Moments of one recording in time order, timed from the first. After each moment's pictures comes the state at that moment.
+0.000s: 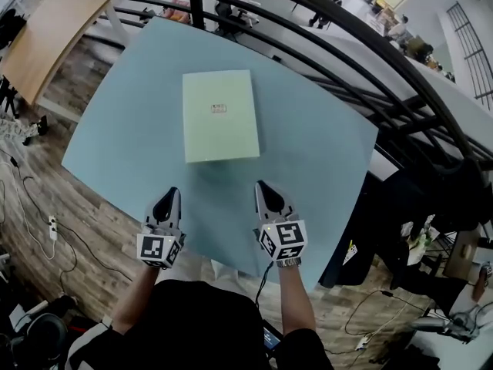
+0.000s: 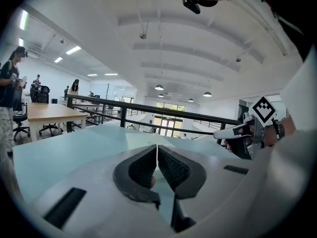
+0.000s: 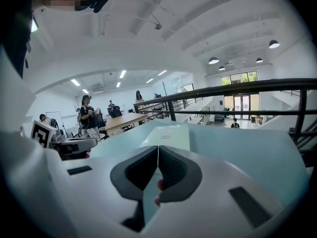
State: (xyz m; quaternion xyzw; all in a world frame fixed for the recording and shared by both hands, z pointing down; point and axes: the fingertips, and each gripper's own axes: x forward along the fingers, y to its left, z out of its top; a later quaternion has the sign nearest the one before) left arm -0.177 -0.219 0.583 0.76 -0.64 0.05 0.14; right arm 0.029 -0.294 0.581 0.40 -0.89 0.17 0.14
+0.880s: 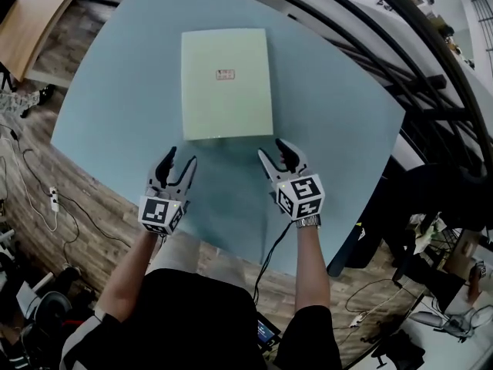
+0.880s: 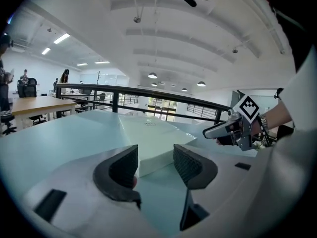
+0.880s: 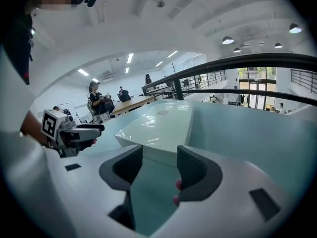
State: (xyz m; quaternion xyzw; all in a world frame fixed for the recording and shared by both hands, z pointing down) left arm -0.183 -0.286 0.683 0.77 -0.60 0.09 0.18; right arm 0.012 -0.365 0.703 0.31 -0.90 0.21 0.23
